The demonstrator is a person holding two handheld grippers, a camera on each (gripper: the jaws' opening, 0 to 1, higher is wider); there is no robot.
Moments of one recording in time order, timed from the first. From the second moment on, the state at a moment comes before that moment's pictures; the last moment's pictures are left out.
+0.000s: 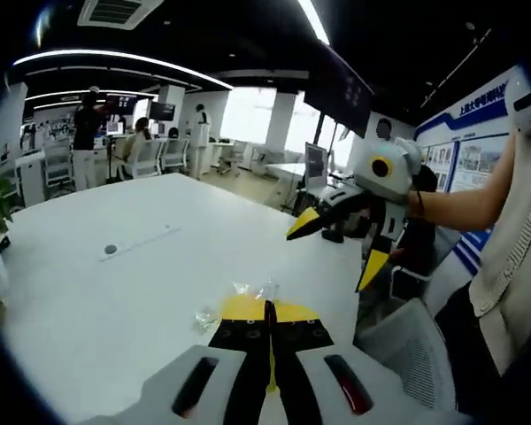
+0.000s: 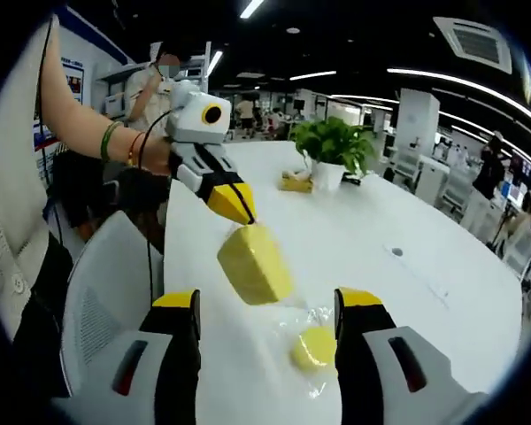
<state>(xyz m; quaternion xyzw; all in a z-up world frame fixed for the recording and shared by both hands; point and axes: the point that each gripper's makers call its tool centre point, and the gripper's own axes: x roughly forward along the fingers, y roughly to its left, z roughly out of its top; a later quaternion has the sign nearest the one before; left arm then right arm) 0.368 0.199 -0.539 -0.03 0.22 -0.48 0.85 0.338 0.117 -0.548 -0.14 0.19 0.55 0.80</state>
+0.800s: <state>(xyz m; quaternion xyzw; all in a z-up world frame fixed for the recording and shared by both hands) 0.424 0.272 -0.616 -0.09 0.29 -0.39 0.87 0.318 0.065 -0.558 -0.04 0.21 0.40 0.89</state>
